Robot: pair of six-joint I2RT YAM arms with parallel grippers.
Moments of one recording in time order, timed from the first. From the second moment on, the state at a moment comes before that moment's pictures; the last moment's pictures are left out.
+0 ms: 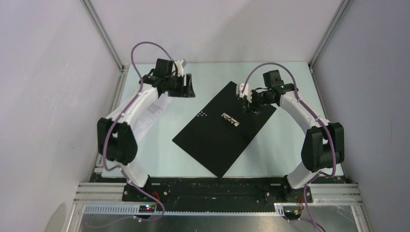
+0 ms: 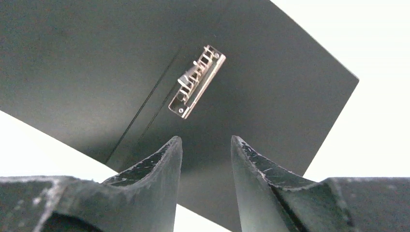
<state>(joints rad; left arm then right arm) -0.29 1.76 1.55 -0.60 0.32 -0.24 0.24 1.62 1.31 -0.70 -0.68 -1.04</state>
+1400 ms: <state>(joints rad) -0.27 1.47 1.33 -0.72 0.26 -0.03 0.45 1.86 1.30 -0.62 -0.54 -1.81</state>
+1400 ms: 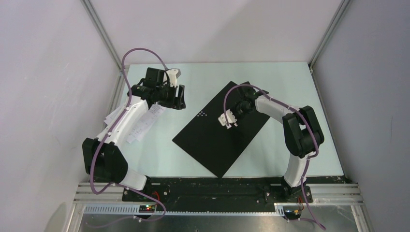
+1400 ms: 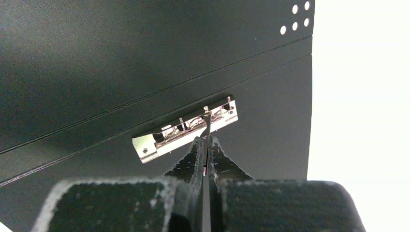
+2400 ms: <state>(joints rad) -0.27 1.55 1.33 -0.72 0.35 -0.03 0.51 2.04 1.71 -0.85 -0.18 -0.58</state>
